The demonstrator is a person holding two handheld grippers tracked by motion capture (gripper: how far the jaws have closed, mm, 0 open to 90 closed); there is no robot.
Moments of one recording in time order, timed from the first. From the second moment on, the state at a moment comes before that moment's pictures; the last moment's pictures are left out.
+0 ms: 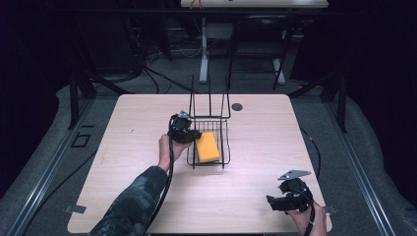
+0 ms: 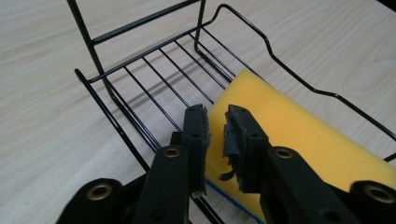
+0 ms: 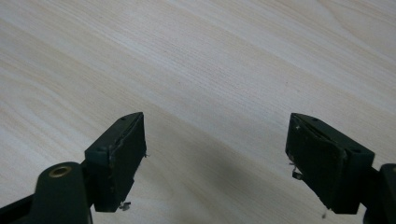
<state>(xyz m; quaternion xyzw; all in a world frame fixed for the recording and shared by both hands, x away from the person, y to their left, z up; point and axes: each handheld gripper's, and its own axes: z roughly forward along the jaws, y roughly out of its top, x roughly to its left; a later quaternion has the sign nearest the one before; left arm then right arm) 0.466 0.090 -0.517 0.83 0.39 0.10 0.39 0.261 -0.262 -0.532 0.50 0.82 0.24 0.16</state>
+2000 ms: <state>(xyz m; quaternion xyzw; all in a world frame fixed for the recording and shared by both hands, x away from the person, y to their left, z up) 0.335 0.208 -0.451 0.85 0.38 0.19 0.31 0.254 -0.260 -0.530 0.49 0.82 0.24 0.17</state>
